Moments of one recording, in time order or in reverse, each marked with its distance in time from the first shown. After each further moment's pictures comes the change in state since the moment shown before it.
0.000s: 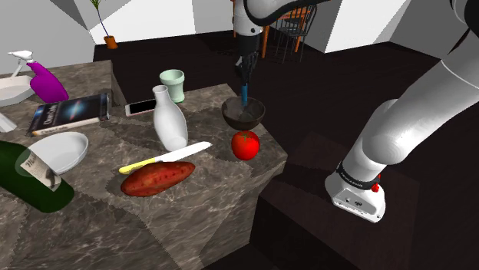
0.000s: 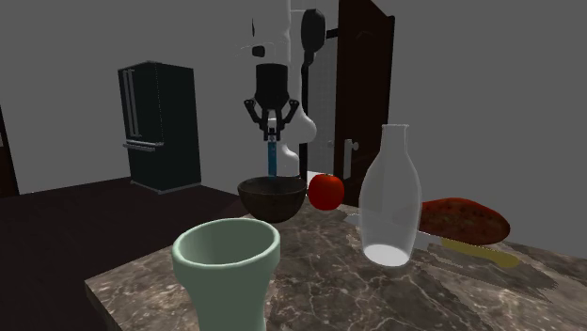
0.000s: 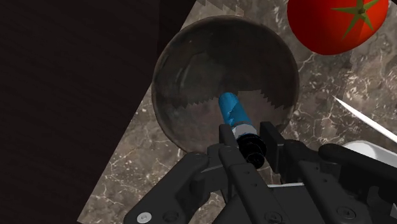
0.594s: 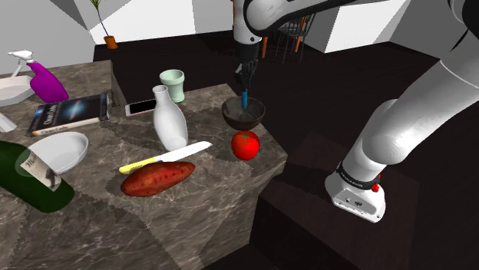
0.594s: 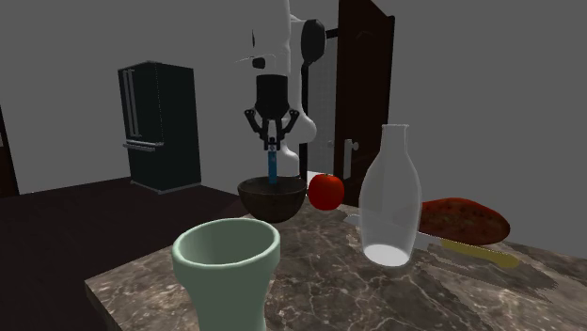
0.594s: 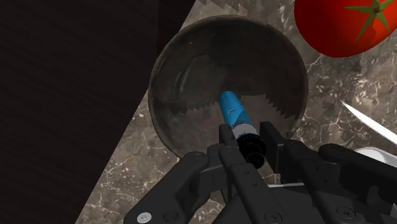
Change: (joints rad) arm 0.001 0.009 0.002 -0.051 0.000 0.061 0.001
